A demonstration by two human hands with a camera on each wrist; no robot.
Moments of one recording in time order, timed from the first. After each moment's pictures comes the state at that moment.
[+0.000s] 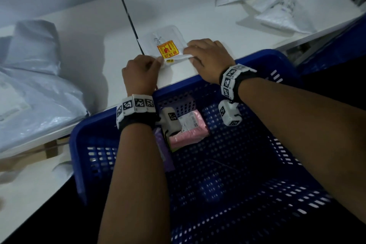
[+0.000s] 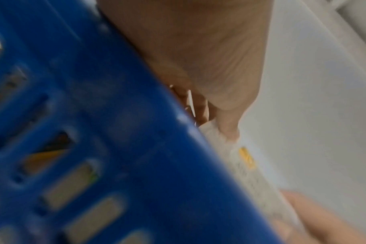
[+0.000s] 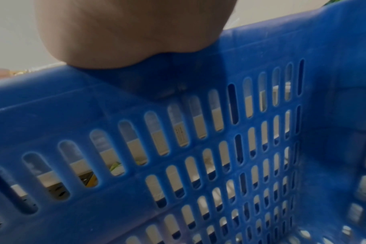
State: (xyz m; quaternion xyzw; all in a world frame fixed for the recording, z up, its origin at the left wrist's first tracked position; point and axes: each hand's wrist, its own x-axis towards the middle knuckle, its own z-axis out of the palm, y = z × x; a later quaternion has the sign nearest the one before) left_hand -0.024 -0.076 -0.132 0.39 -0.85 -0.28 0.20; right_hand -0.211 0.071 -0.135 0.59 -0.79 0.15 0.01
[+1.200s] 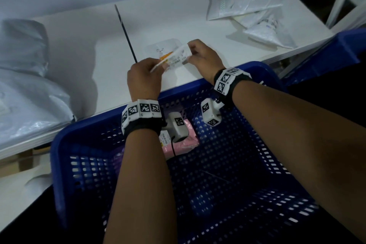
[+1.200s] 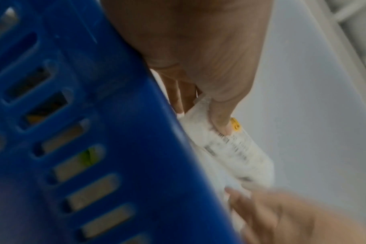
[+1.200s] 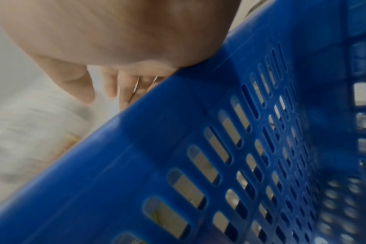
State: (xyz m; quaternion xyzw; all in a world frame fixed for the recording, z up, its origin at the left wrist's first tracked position) left_hand -0.041 -0.043 -0.125 0.38 -0.77 -0.41 0.31; right_hand -0.213 0.061 -0.120 0.34 -0.81 0.42 -0.23
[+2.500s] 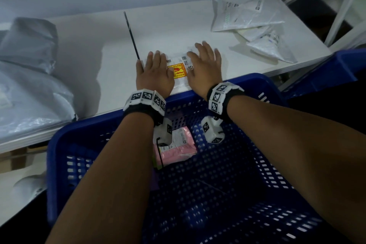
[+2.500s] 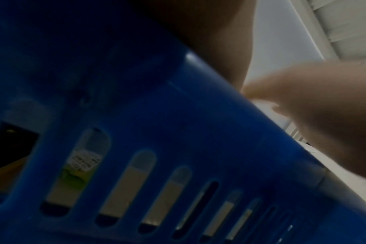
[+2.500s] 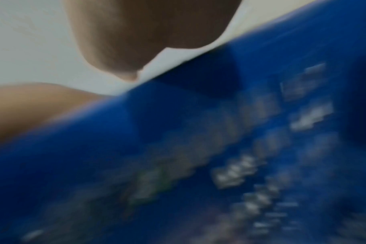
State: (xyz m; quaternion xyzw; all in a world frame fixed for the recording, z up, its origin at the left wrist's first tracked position) left_hand -0.074 -0.064 -0.150 0.33 -0.94 -0.08 0.08; right_hand -0.184 0.057 -0.116 0.47 -0.87 0.14 0.07
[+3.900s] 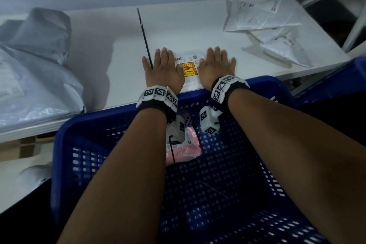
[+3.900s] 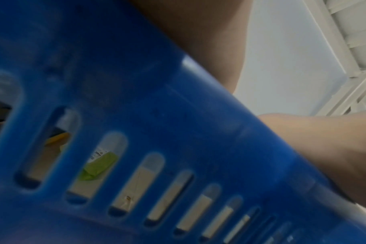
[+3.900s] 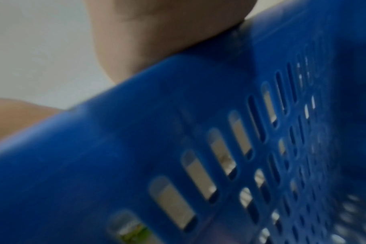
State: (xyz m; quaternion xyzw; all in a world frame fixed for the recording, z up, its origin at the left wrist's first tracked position) left_hand -0.075 -0.058 -0.143 0.38 -0.92 -0.08 0.04; right_hand -0.205 0.038 -0.132 0.35 -0.94 0.03 -0.07
